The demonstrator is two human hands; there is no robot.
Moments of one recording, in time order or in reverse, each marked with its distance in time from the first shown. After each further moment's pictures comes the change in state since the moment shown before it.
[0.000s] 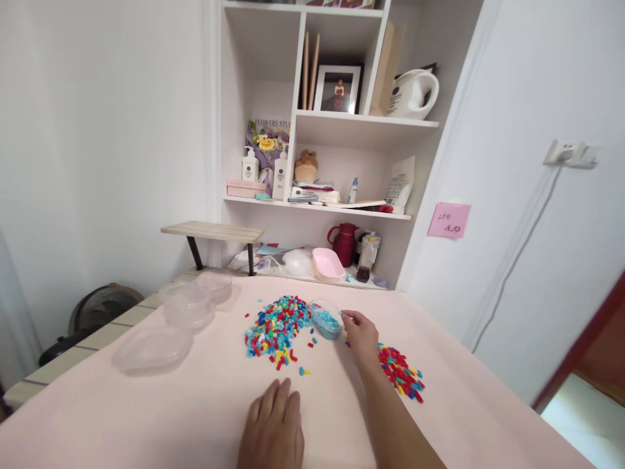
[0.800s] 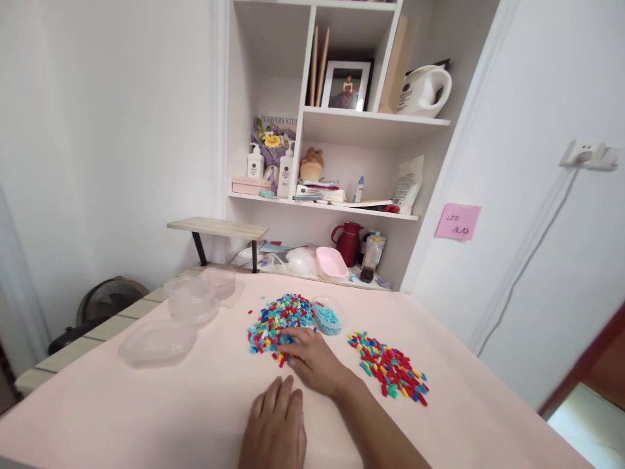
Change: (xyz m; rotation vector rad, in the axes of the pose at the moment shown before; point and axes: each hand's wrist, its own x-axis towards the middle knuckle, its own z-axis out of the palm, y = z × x) left_hand -0.005 0.005 0.002 -0.022 -0.023 -0.037; right_hand -0.073 -0.051 0.033 -0.370 -0.848 -0.888
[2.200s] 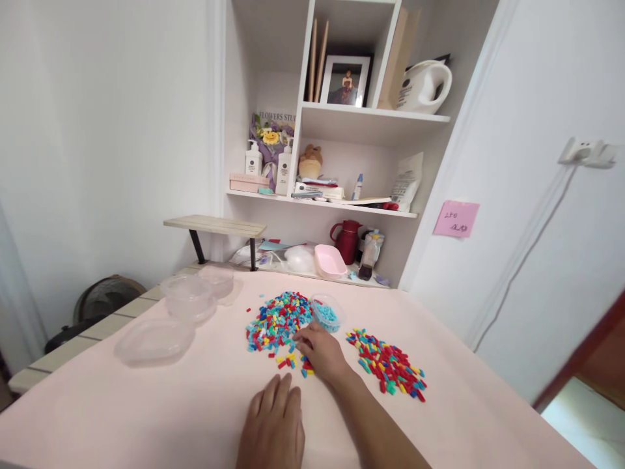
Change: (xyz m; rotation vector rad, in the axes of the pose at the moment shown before) left_hand 0.002 -0.001 -0.003 -0.006 -0.012 0.012; right_hand 0.000 0.020 0.011 0.005 0.133 0.433
